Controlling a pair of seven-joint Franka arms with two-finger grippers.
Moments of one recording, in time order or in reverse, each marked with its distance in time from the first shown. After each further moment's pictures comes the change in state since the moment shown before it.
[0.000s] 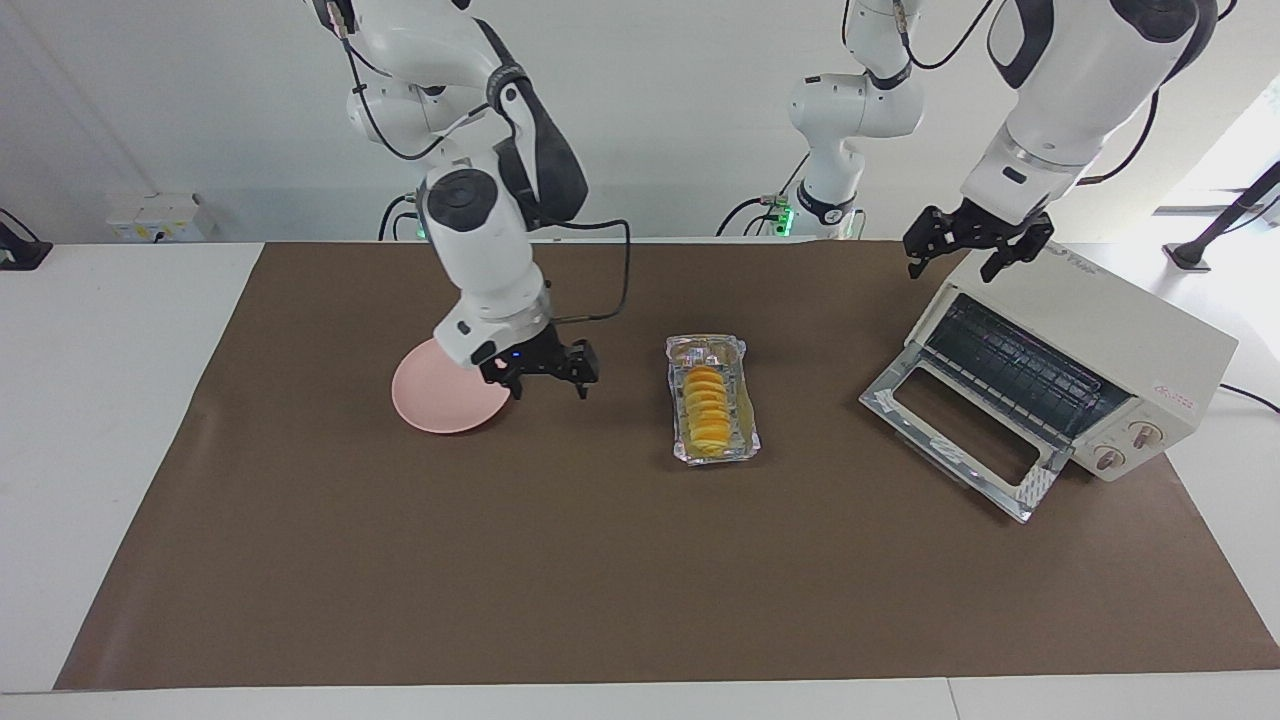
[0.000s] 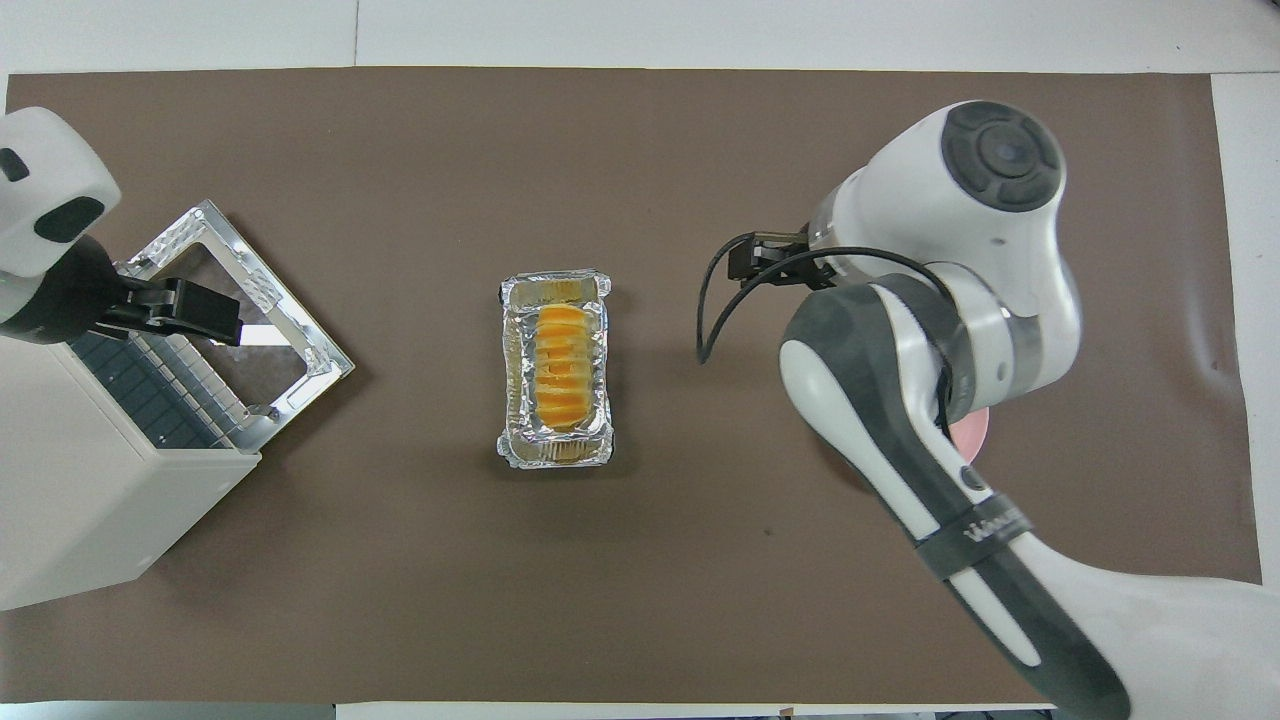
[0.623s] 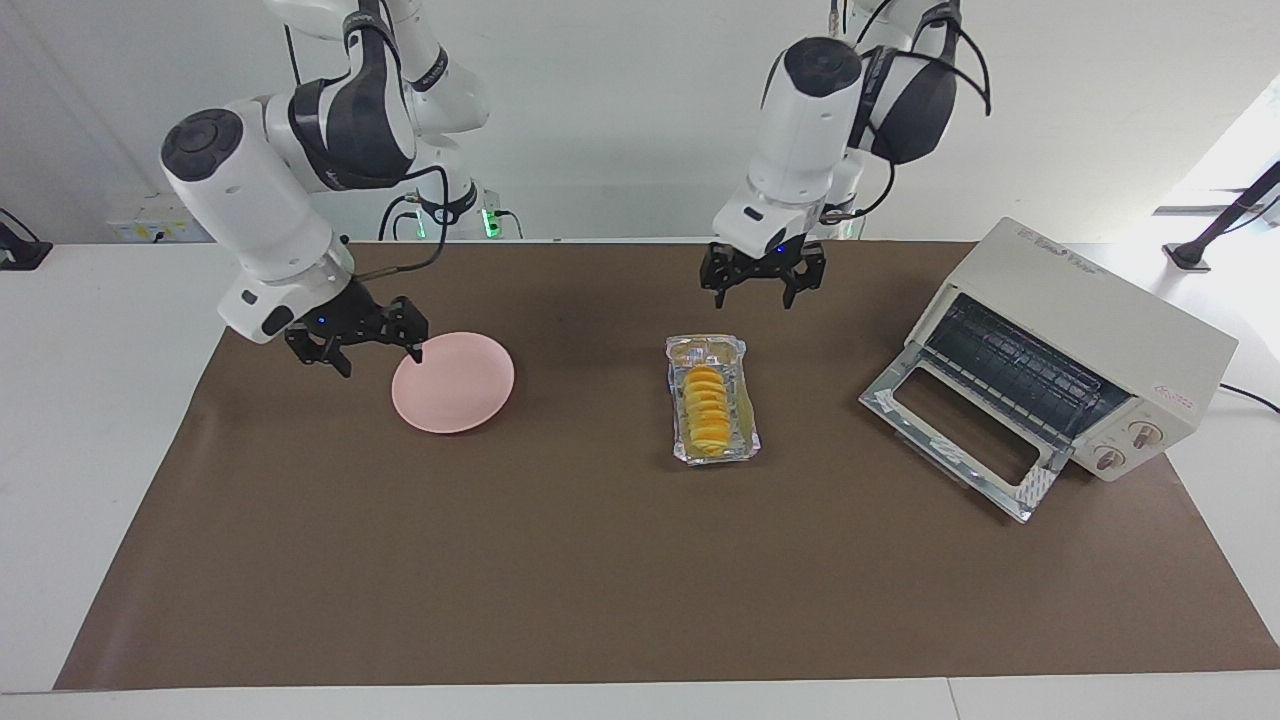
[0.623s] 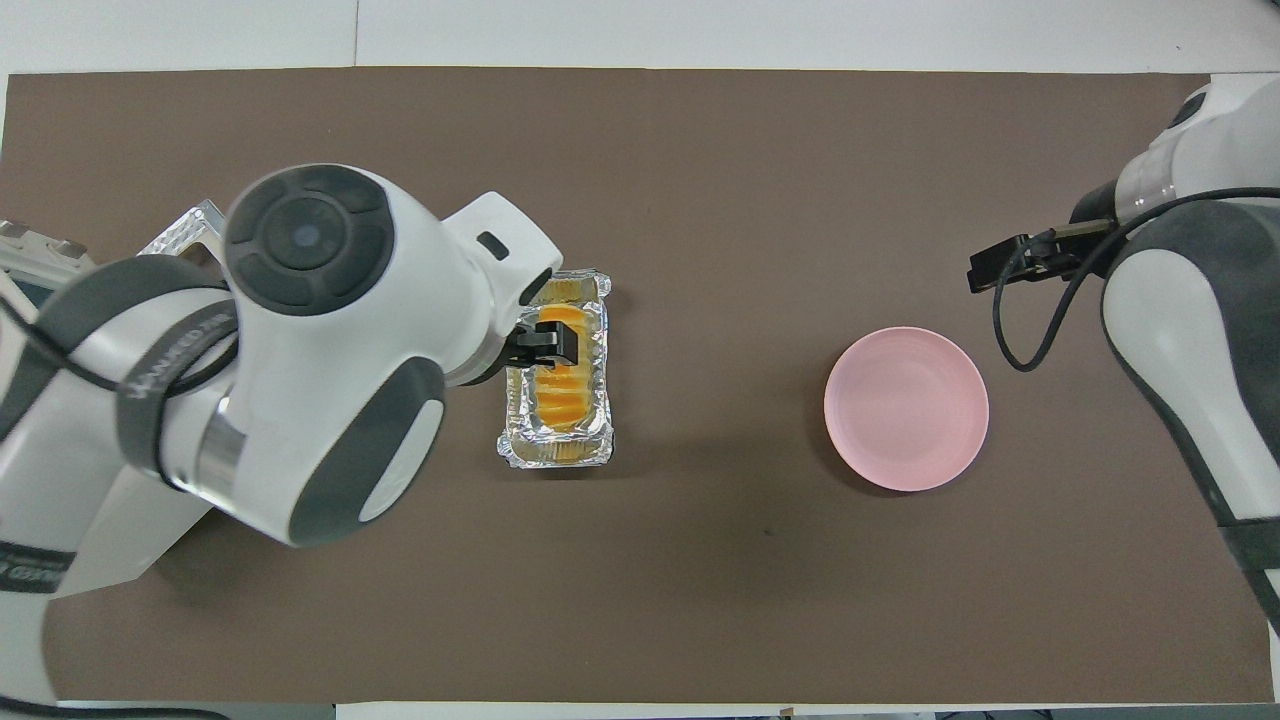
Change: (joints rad) left arm -0.376 0.174 -0.010 -0.069 0.000 0.298 -0.455; right arm -0.259 -0.147 -0.003 0.003 -0.047 -0.242 -0.464
